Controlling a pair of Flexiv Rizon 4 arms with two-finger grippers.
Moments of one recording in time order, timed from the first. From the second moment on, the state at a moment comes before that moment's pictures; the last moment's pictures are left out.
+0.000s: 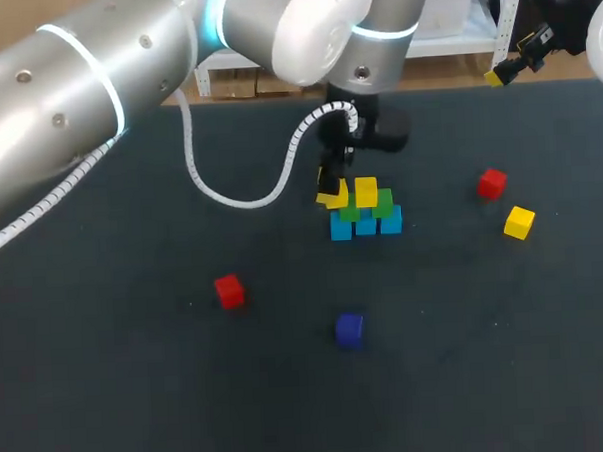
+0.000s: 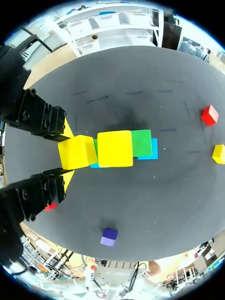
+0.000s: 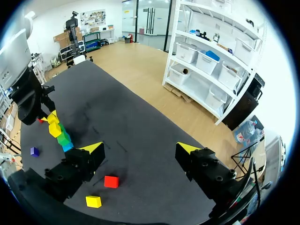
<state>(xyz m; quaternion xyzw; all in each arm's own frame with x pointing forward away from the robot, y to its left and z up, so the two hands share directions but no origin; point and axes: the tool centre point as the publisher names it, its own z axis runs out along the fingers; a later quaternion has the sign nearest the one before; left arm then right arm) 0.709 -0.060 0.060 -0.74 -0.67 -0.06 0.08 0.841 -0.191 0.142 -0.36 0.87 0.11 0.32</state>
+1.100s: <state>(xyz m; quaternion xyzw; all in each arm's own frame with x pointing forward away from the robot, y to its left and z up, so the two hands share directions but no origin) 0.712 -0.064 0.071 -0.74 -0.66 -0.09 0.09 0.841 -0.191 0.142 -0.36 0.87 0.11 0.32</state>
